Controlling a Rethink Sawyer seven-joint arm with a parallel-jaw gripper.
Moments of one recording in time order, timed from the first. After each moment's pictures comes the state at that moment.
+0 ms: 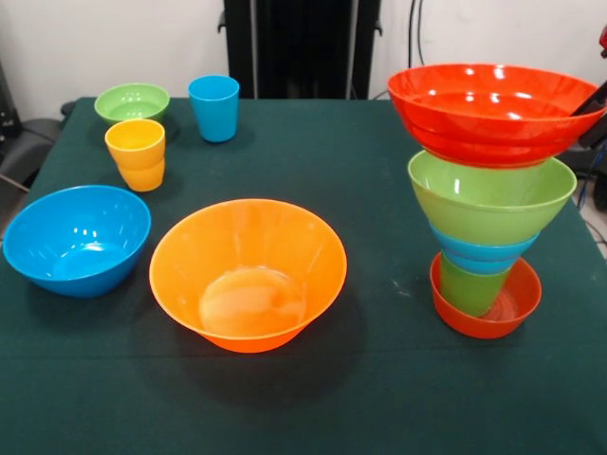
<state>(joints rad) 0.20 -0.12 -0.43 0.32 0.08 1.65 2.52</state>
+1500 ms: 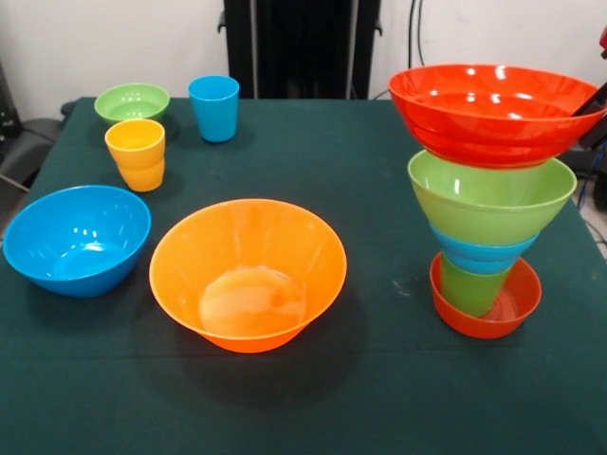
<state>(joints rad) 0.21 -0.11 -0.43 0.32 0.08 1.65 2.52</state>
